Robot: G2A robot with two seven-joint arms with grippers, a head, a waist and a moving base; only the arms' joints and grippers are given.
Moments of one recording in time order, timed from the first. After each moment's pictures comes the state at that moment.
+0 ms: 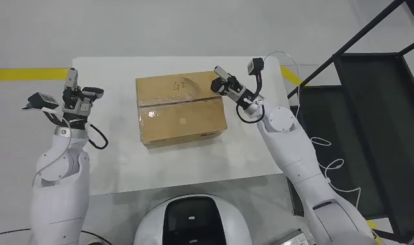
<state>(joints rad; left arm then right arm) 1.34 -1.30 -1.65 -1.55 -0.28 -0.32 -0.31 -1.02 -1.30 1.24 -1.24 0.28 -0.39 0.61</state>
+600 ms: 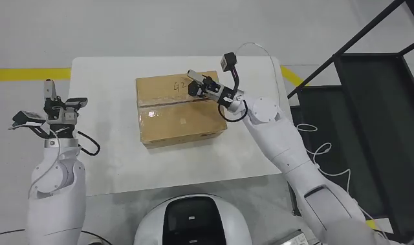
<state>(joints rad) 1.41 -1.30 -1.70 -1.57 -0.34 -0.33 -0.20 -0.88 -1.34 1.09 -1.16 0.34 -0.38 0.72</state>
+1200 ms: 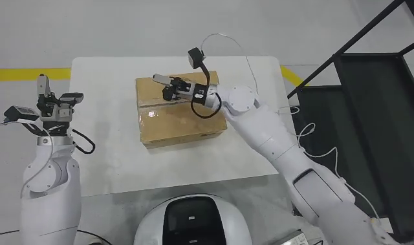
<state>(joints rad) 1.40 -1.29 -1.73 -1.60 -0.34 -0.32 -0.25 -0.67 -1.43 0.84 -1.03 0.37 -0.26 0.76</state>
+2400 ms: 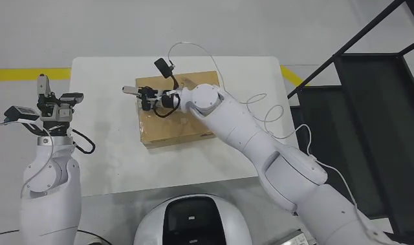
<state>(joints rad) 1.40 -1.29 -1.73 -1.60 -0.34 -0.32 -0.25 -0.48 -1.66 0.63 -0.62 0.38 -0.23 0.68</state>
